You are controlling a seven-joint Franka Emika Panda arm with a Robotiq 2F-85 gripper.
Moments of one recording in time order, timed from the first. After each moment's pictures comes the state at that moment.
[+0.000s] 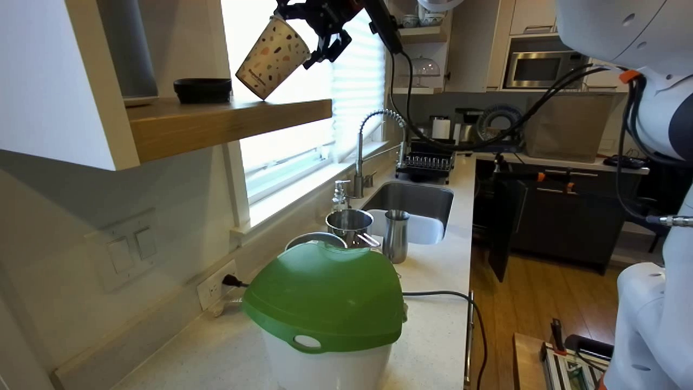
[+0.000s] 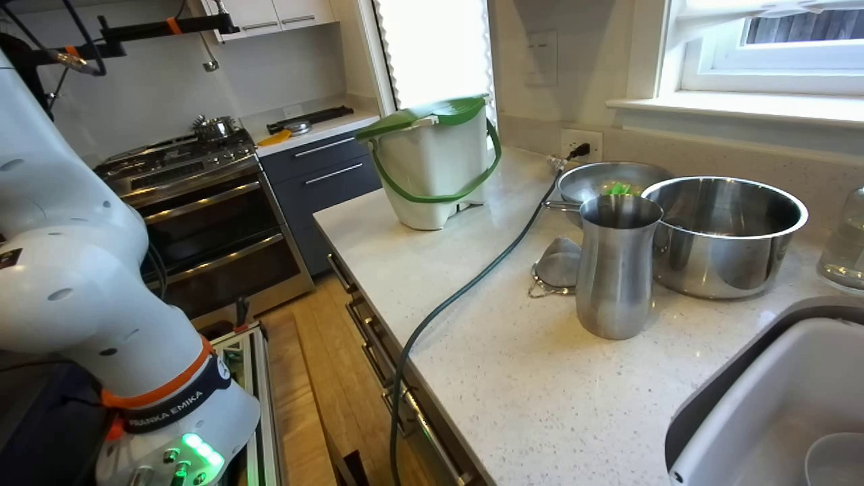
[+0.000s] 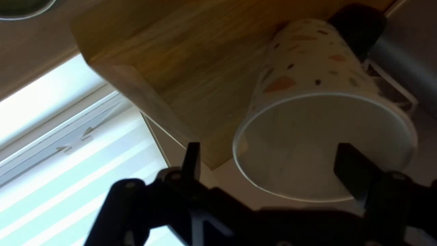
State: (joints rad) arm 0.02 -0.02 -0.01 -1.25 0.26 2.09 0.39
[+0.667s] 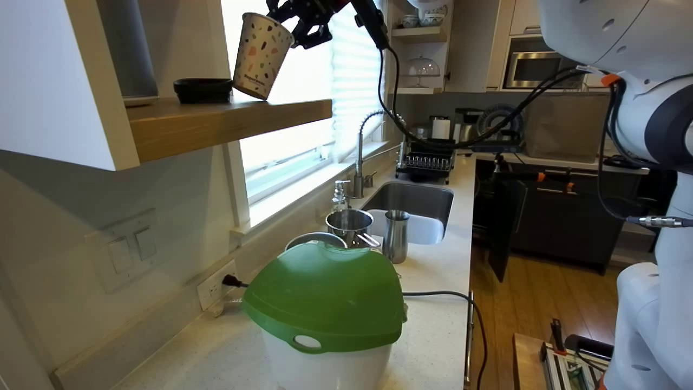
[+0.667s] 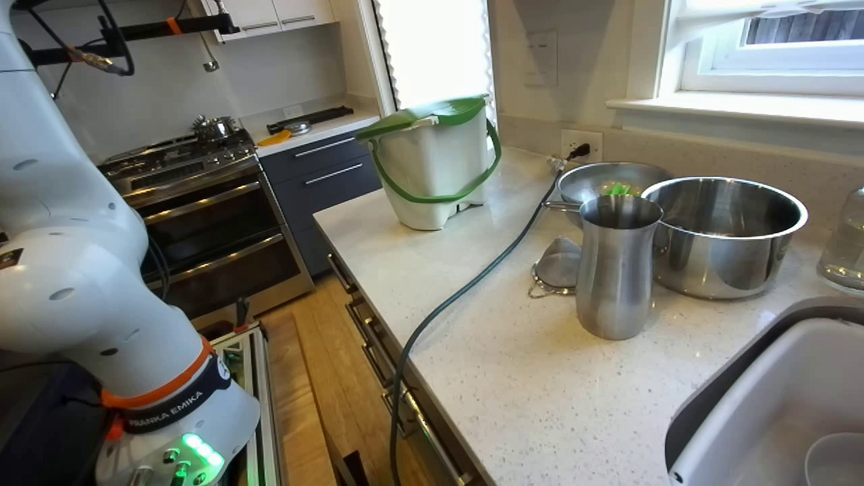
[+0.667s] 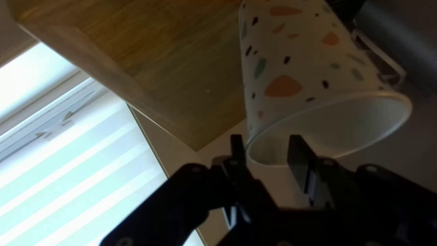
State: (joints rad) arm 0.03 0.05 0.00 -1.15 0.24 2.13 0.43
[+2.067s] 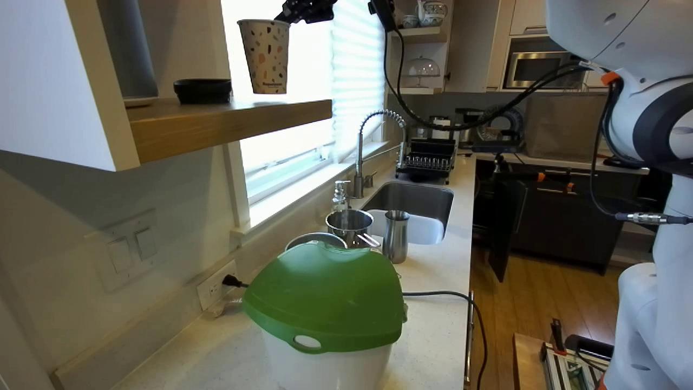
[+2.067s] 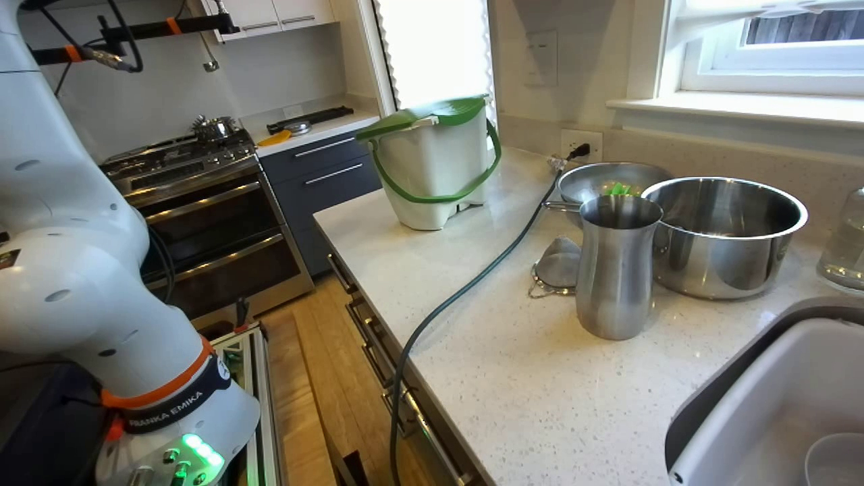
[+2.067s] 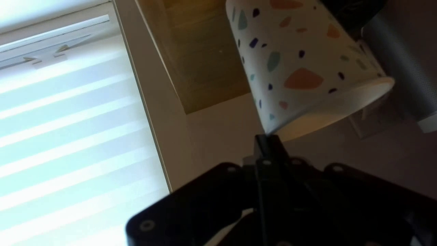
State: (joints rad) arm 0.01 0.07 -0.01 -1.05 0.25 2.07 0.15
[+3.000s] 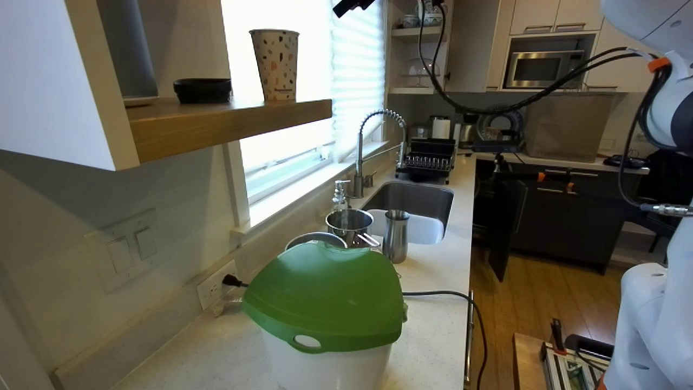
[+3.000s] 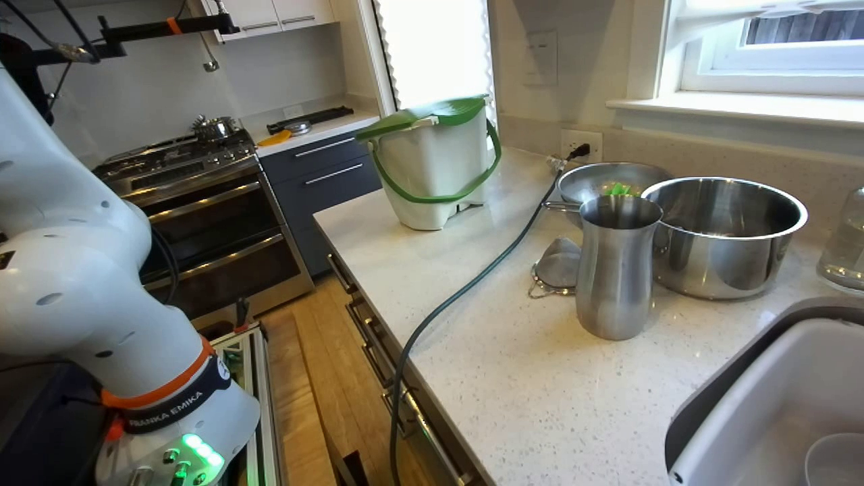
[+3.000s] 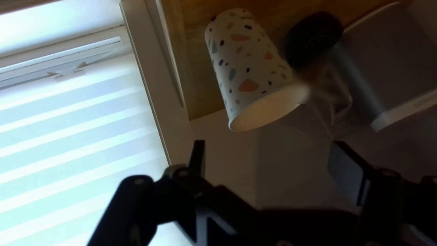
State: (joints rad) arm -0.04 -0.06 -0.05 -1.06 0.35 1.87 0.07
